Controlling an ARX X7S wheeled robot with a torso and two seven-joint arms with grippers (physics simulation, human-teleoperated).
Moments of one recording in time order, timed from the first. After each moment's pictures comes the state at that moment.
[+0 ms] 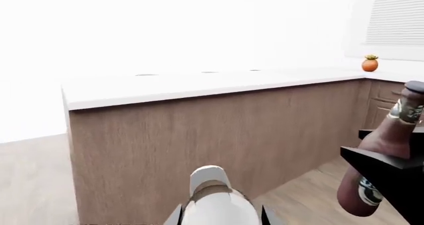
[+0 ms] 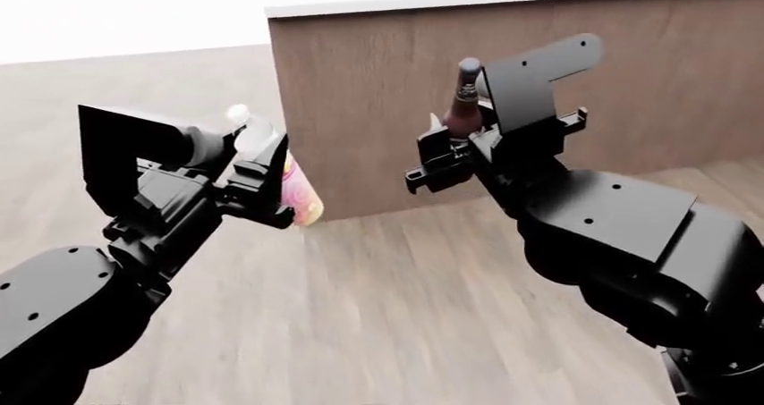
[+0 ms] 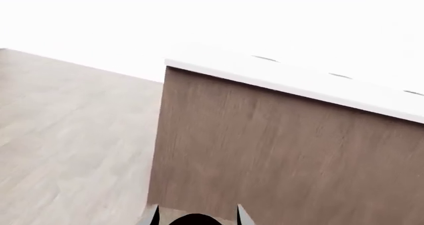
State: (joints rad) left arm -0.64 -0.50 0.06 0.52 -0.95 -0.92 -0.20; right arm 1.06 0.48 -0.60 -0.23 0.95 0.91 0.51
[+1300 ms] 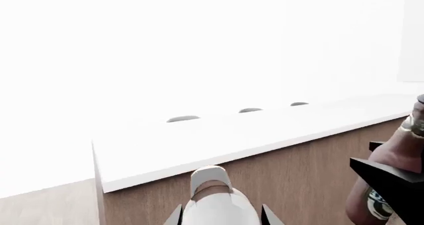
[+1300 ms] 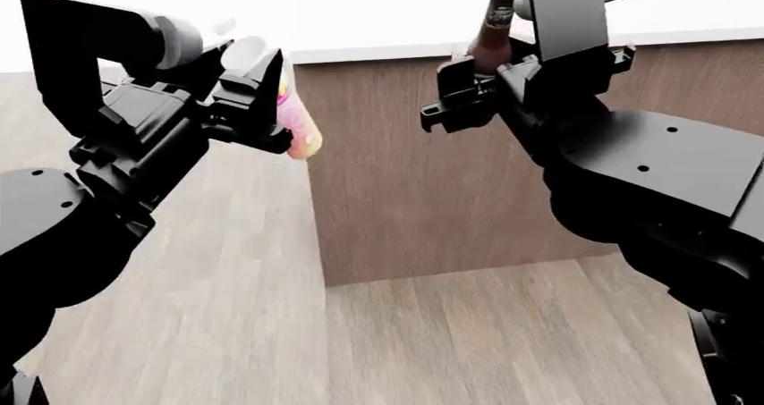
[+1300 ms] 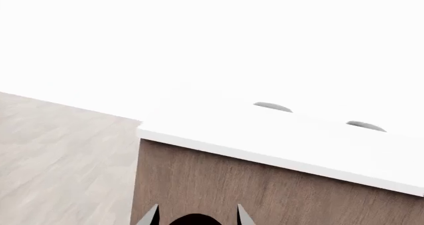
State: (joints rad) left arm -0.92 -0.49 0.08 0.49 -1.05 -1.01 -0.29; right arm 1.20 0.48 -0.52 -0.25 1.02 0.97 0.58
